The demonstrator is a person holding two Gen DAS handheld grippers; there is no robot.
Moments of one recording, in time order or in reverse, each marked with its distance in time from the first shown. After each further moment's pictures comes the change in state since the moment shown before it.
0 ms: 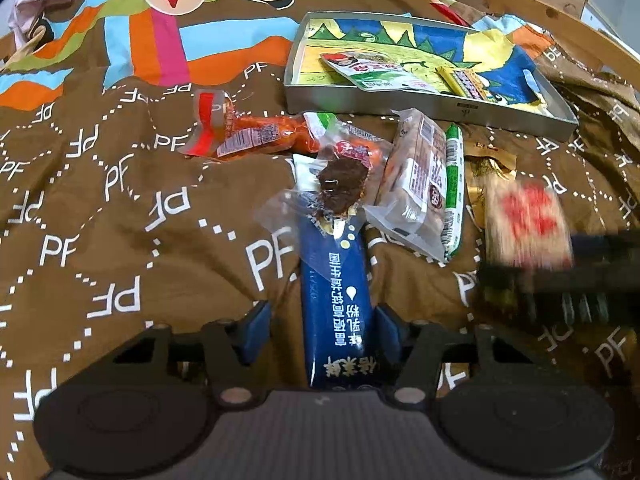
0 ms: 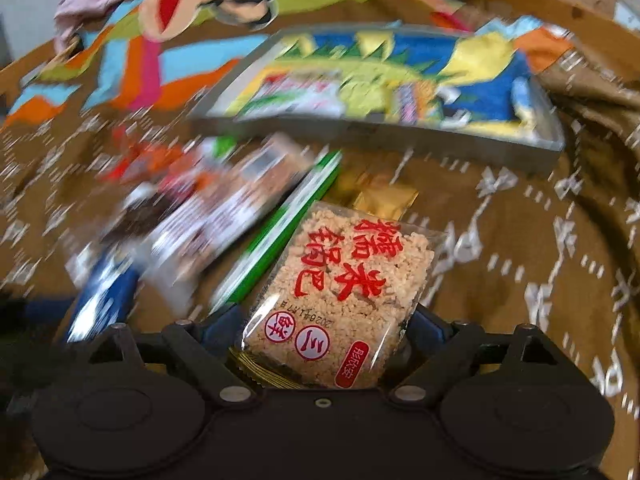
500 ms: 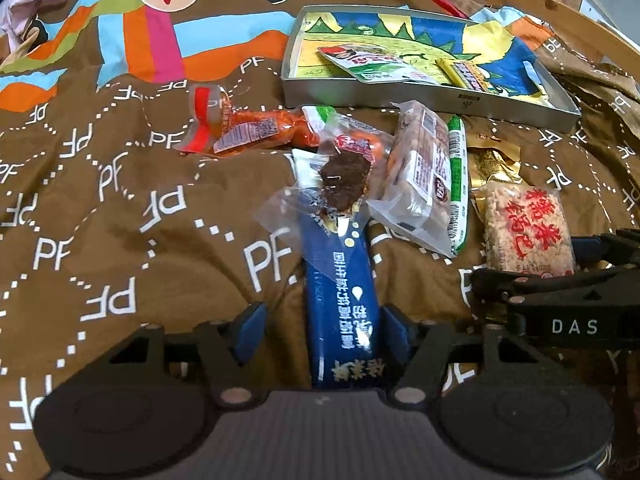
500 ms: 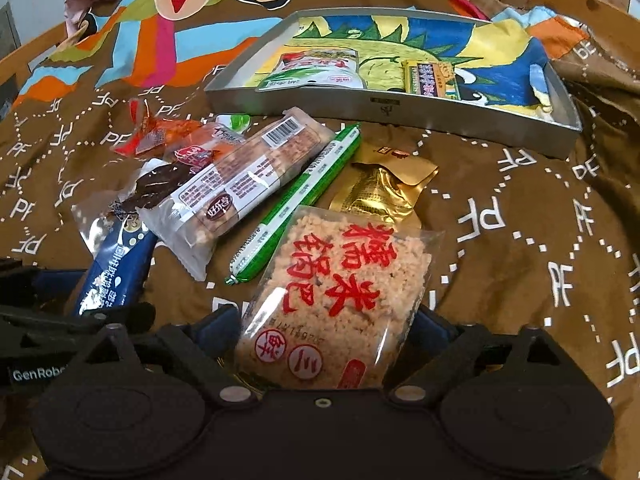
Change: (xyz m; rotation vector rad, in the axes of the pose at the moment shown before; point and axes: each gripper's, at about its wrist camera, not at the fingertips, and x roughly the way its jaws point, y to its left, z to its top) left arm 0.006 0.001 0.000 0.020 0.016 0.006; right arm 0.008 0.008 -0.007 -0.019 0.011 -0.008
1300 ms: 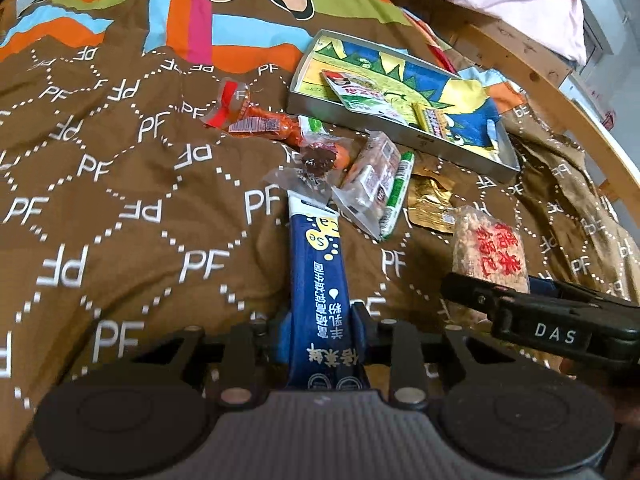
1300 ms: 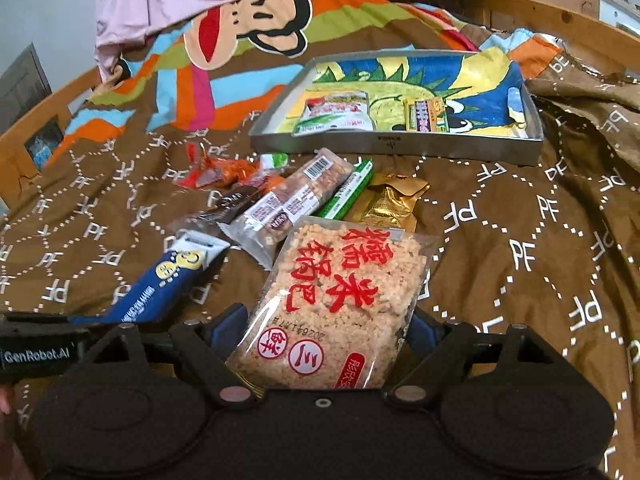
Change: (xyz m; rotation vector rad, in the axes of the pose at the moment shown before) left arm -0.085 0.013 -0.038 -0.228 -0.036 -0.177; right arm -0.086 0.000 -0.023 0.068 -0.095 0.106
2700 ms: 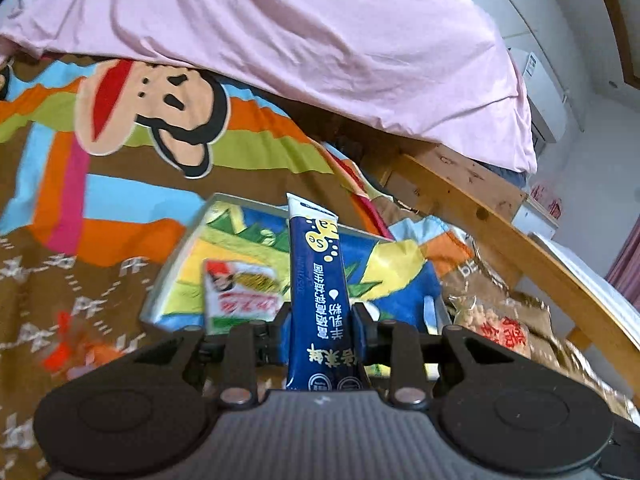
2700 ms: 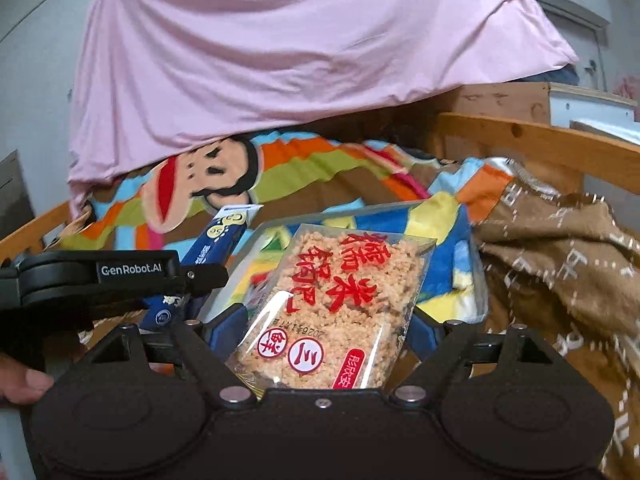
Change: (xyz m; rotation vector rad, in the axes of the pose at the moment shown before) left arm 0.083 -0.085 0.154 0.047 -0.407 -0.166; right arm -0.002 -0.072 0.090 0.072 -0.419 -0.064
